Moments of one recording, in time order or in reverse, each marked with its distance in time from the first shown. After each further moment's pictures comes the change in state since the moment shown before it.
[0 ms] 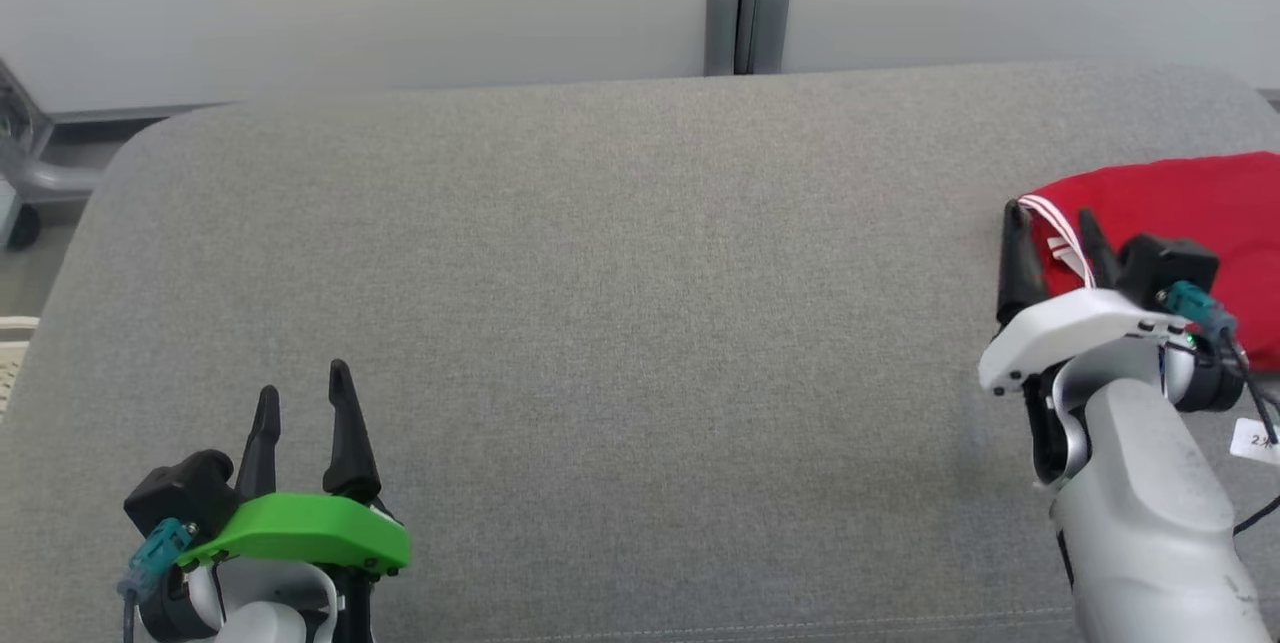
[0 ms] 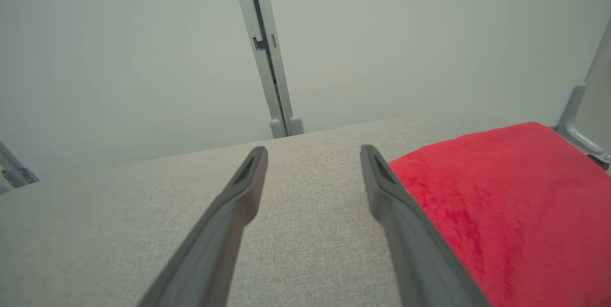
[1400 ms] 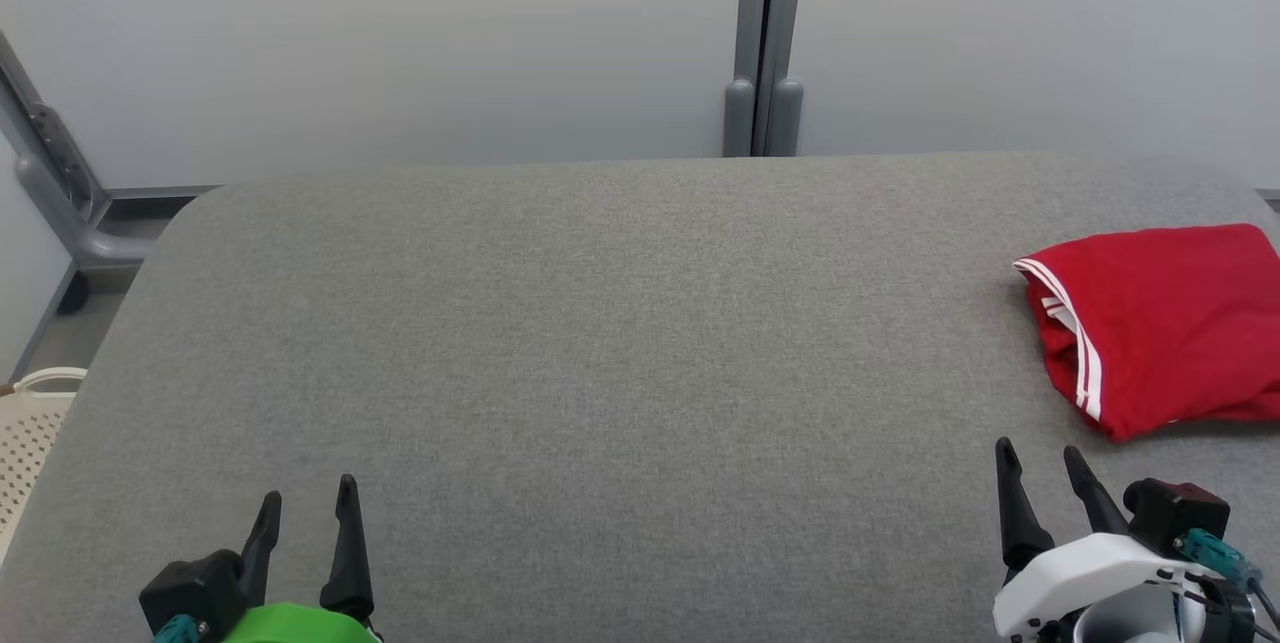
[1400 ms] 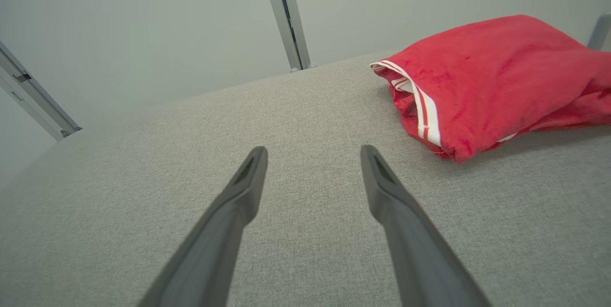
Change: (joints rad) left arm 0.179 0.118 -0.071 -0.055 0.054 -0.011 0.021; right arm 0.556 0.002 0.123 -0.422 0.197 0.000 0.102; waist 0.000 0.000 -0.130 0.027
